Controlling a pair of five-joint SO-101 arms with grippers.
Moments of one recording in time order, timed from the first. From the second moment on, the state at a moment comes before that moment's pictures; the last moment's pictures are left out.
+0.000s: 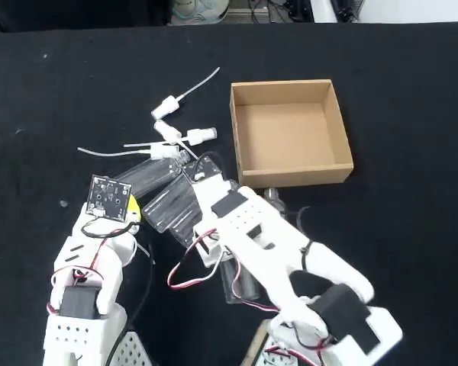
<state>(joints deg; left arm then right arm) 0.1 -103.7 96.5 42.2 -11.6 -36.7 -10.2 47.7 62.3 -10.5</state>
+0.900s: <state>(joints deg) 0.1 -103.7 96.5 42.2 -11.6 8.2 -28.6 38.9 84.3 53.2</state>
